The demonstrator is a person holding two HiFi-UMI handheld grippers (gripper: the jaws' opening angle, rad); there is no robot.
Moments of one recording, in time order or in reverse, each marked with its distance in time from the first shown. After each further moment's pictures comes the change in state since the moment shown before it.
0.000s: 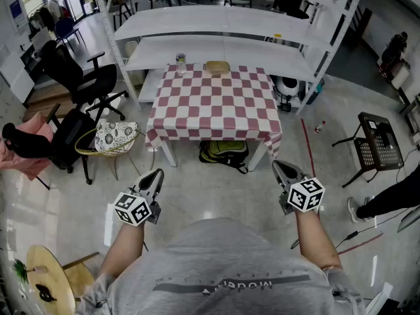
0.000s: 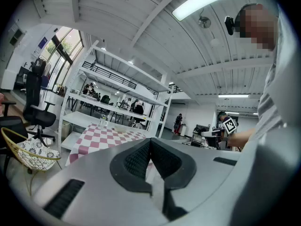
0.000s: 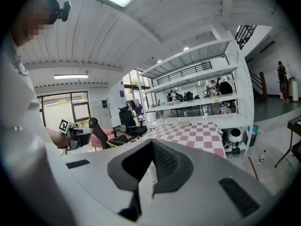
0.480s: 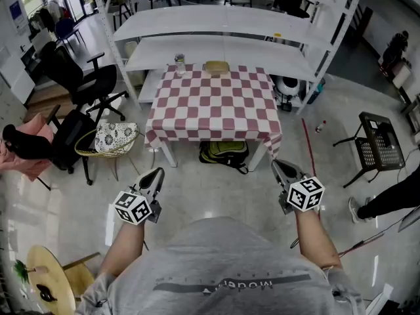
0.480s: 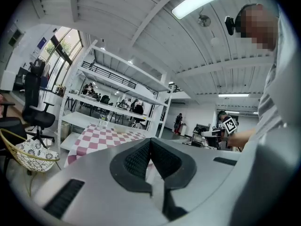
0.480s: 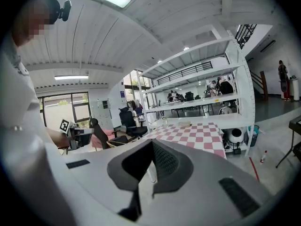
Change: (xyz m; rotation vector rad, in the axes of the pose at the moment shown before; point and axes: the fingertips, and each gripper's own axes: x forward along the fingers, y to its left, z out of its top) left arm 0.016 -0.003 0.001 0.008 0.000 0.000; right arm 0.005 -0.010 0.002 0.002 -0.005 0.012
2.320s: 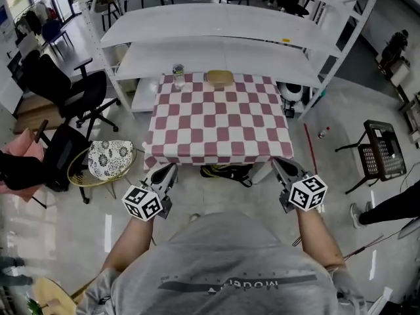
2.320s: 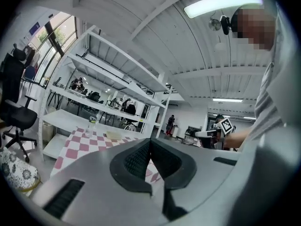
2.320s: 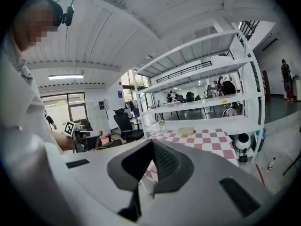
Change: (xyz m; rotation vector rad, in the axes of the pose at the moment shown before) left arm 0.150 0.105 0.049 -0.016 -0.004 -0.137; right arm 0.158 -0.040 0.066 0.000 -0.005 -0.005
